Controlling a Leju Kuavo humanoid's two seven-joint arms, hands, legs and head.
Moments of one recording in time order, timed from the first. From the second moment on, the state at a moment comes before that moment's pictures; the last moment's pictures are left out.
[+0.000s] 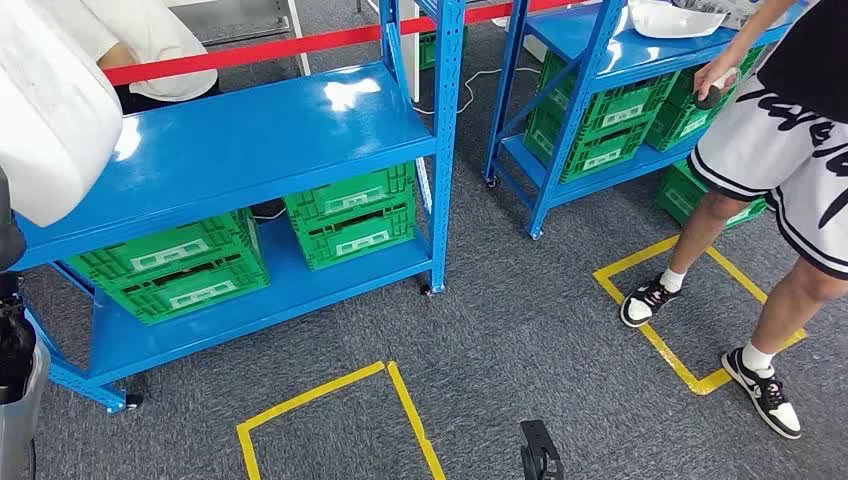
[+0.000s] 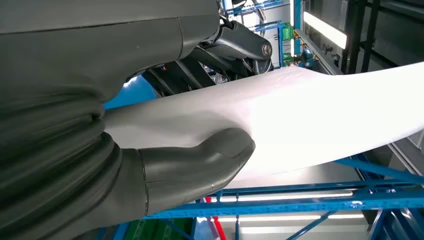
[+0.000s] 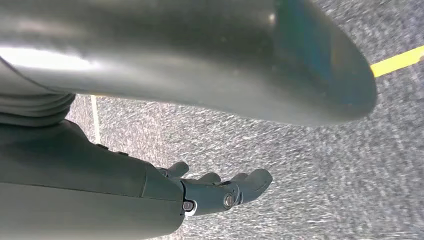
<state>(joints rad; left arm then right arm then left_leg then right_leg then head) -0.76 0.09 -0.25 -1.18 0.28 -0.11 -0.45 -0.03 0.08 -0.33 -0.17 0.11 0.10 0.07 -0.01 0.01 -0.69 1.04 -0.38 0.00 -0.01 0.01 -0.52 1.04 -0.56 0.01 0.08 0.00</state>
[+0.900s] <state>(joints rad) -0.77 0.11 -0.25 -1.14 0.28 -0.10 -0.46 -0.03 0.08 -0.34 -0.17 0.13 0.13 0.06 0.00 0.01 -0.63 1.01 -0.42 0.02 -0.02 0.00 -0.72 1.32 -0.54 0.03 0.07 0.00</state>
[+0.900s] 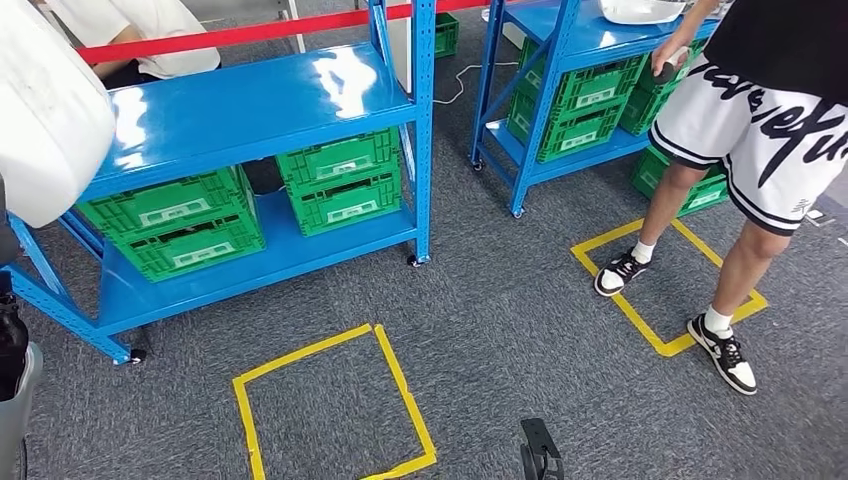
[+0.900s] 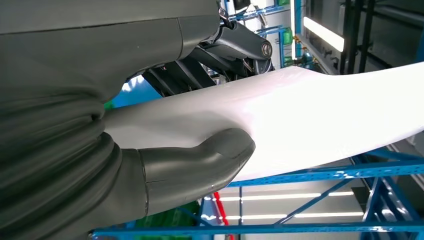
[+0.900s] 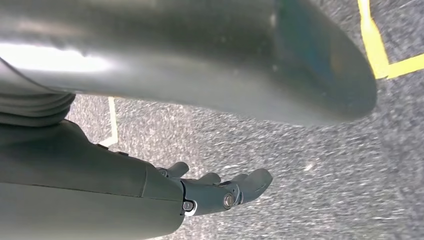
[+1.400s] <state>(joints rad) -0.75 0.17 -0.25 -1.14 0.29 -0.11 -0.47 -0.03 0.08 -0.33 -0.17 0.15 0.14 0.06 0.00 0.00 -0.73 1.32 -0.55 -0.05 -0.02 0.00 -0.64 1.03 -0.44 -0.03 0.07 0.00</state>
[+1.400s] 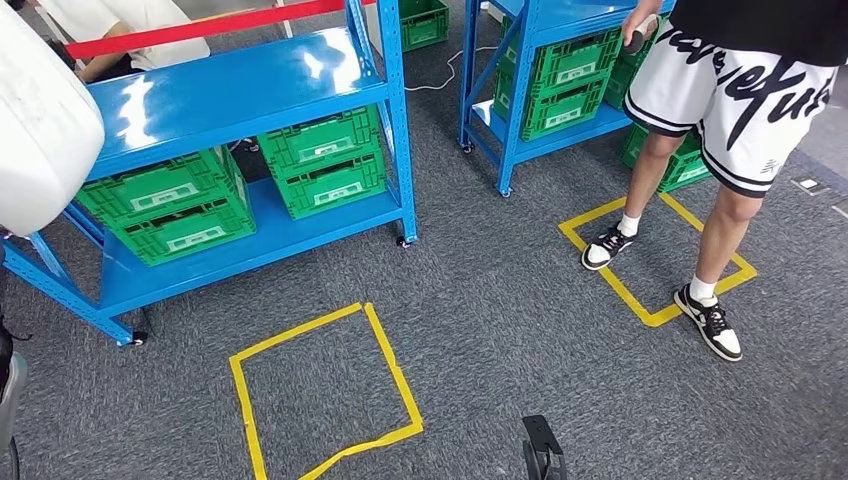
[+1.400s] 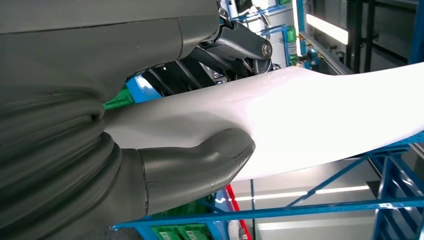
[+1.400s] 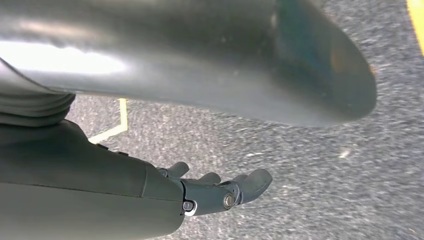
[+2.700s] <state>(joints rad) -0.68 0.24 -0.22 -1.20 0.32 -0.08 -0.54 -0.03 0.07 -0.31 -0.17 0.19 0.18 0.05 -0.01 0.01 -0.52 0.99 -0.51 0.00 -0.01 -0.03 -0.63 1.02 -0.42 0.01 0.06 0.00</state>
